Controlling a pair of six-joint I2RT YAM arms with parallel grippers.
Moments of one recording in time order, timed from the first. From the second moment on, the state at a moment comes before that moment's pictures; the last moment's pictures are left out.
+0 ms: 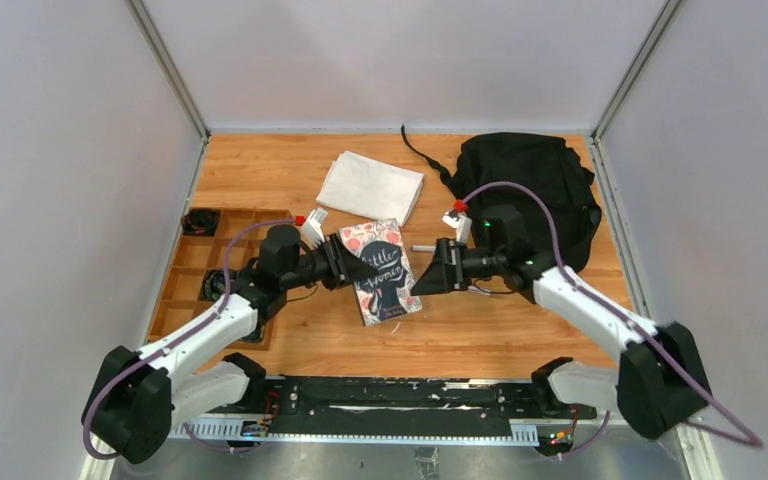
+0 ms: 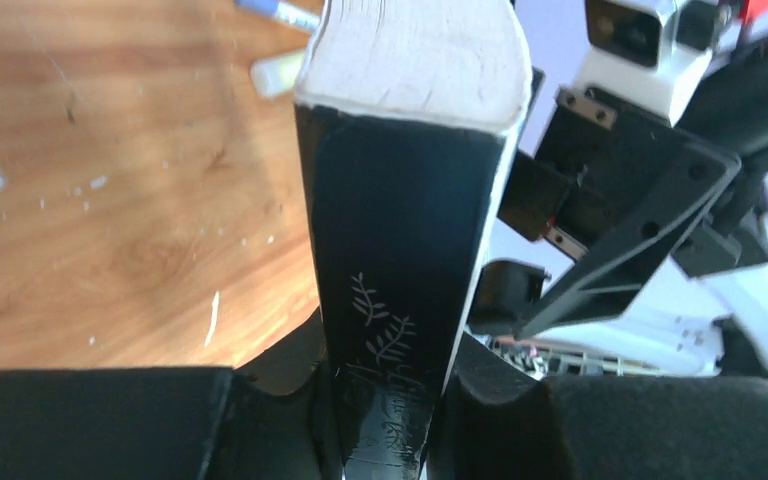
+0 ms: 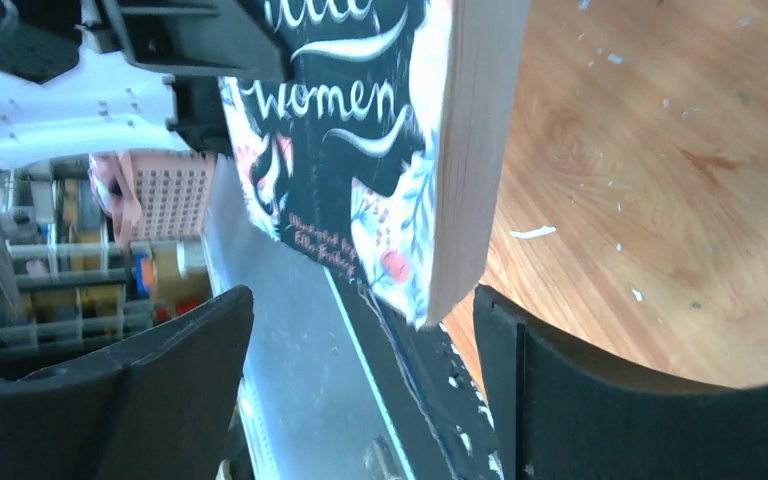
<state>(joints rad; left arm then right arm) -0.50 1.03 0.47 0.19 0.57 -1.02 0.50 1.25 0.72 -0.15 -0.92 0.49</state>
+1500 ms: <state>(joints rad) -0.53 1.11 0.74 0.38 0.31 -1.35 0.57 1.29 0.54 1.06 -0.43 1.49</state>
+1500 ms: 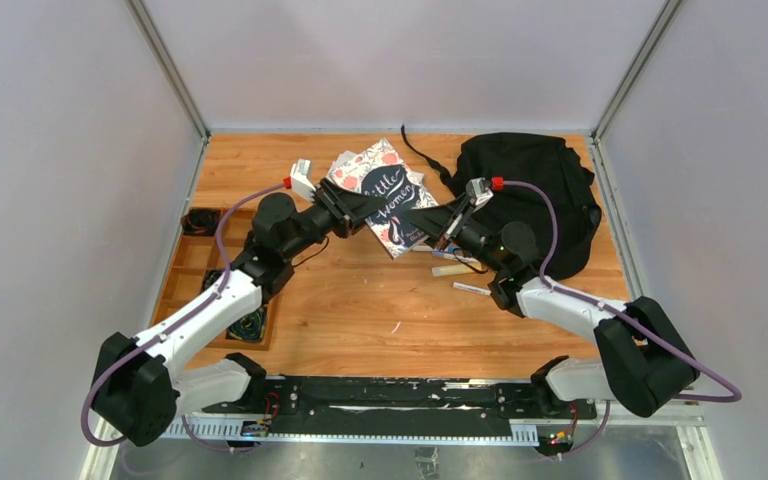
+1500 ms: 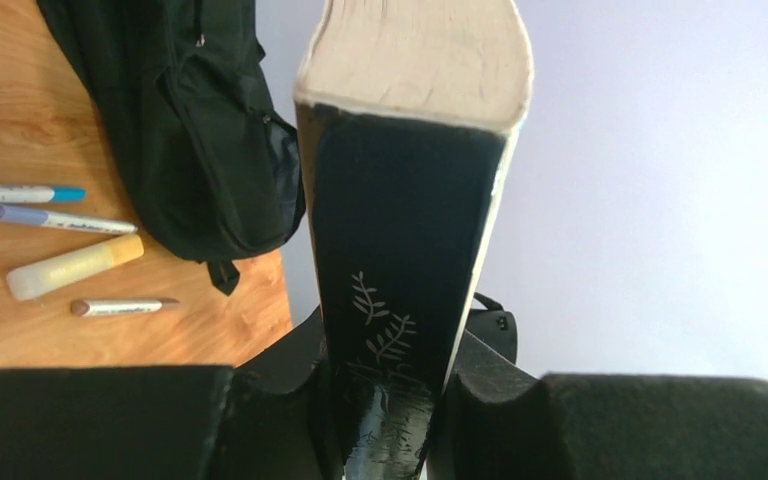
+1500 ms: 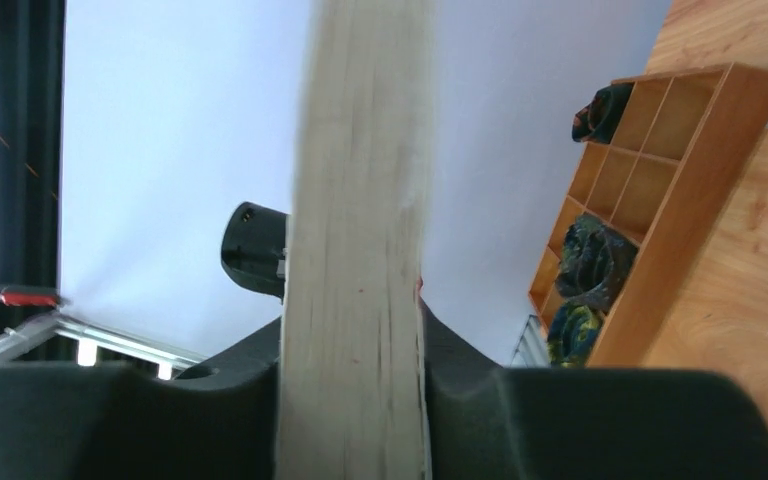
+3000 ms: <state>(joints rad) -1.04 2.11 2.06 -0.56 0.11 0.27 0.06 0.63 1.38 -1.42 0.49 0.47</state>
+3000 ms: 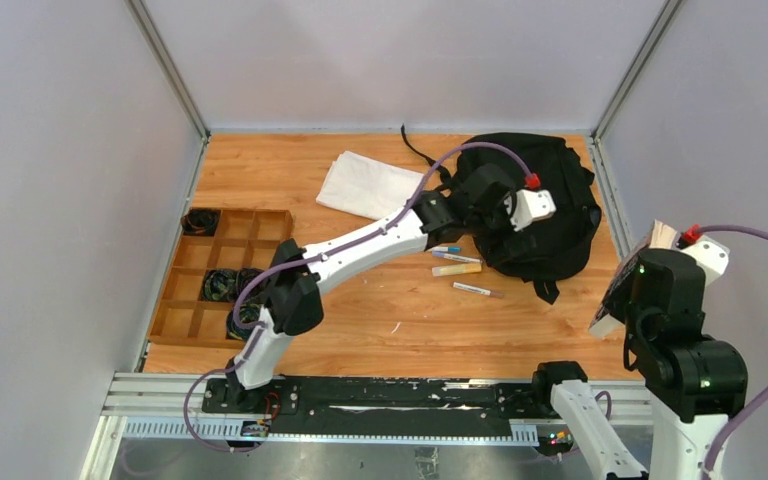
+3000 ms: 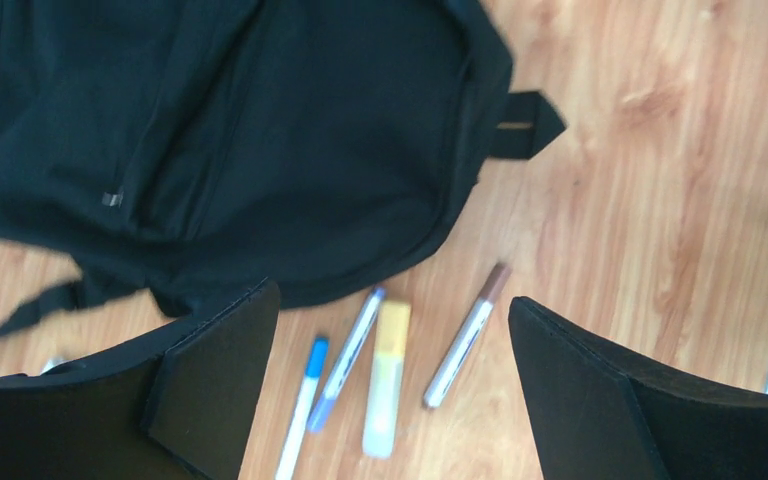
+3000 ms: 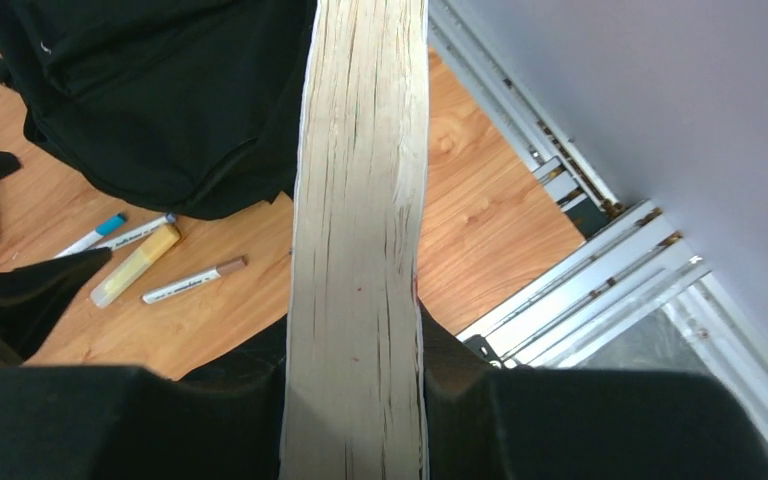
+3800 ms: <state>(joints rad) -1.15 2.32 2.08 -0.36 0.04 0.46 0.06 0.61 1.48 -1.50 0.55 0.44</state>
